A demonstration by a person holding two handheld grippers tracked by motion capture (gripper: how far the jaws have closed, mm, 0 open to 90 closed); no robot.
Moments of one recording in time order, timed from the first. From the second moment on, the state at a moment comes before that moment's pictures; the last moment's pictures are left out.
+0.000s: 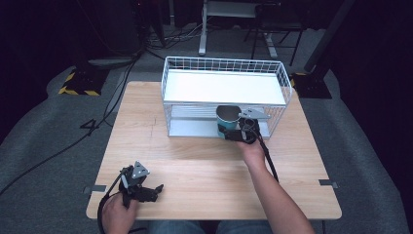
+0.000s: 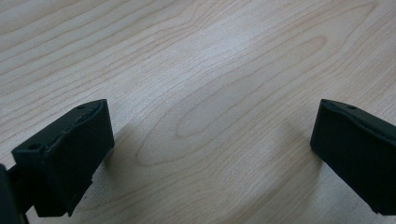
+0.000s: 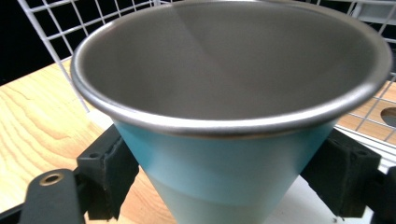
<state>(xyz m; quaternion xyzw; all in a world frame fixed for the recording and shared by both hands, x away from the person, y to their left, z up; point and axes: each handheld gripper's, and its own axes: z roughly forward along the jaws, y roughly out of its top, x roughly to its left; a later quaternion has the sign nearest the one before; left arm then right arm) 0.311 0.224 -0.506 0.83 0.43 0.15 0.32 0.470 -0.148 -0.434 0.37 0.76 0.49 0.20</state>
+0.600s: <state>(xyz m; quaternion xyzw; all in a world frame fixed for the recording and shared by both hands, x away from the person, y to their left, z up) 0.311 0.224 -0.506 0.83 0.43 0.15 0.32 0.492 -0.132 -0.454 0.39 0.76 0.49 0.20</state>
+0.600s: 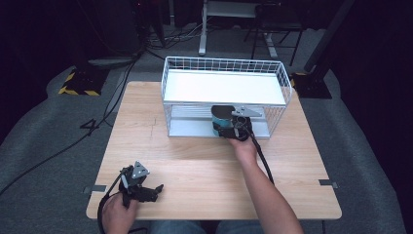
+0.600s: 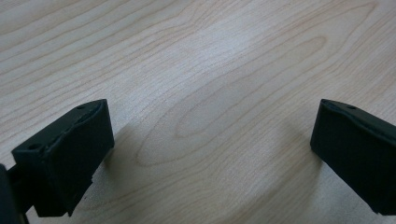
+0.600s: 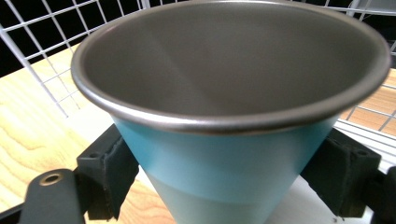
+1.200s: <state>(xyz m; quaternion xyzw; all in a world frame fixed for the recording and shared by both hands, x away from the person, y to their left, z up) 0.311 0.224 -0.506 0.83 0.43 0.15 0.32 0.497 -0.126 -0.459 0.39 0.74 0.50 0.22</state>
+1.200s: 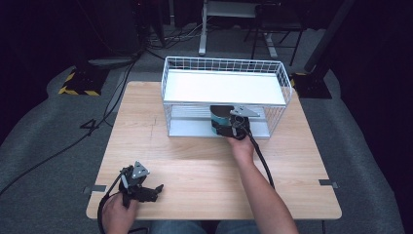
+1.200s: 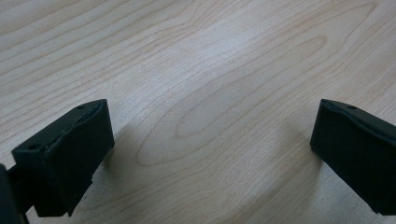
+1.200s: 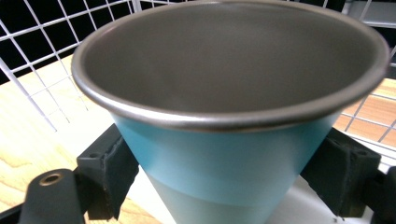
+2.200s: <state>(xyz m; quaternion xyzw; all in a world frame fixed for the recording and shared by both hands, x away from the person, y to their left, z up) 0.311 0.224 -0.506 0.83 0.42 0.15 0.32 0.510 -0.125 -0.468 0.40 0.75 0.47 0.23</state>
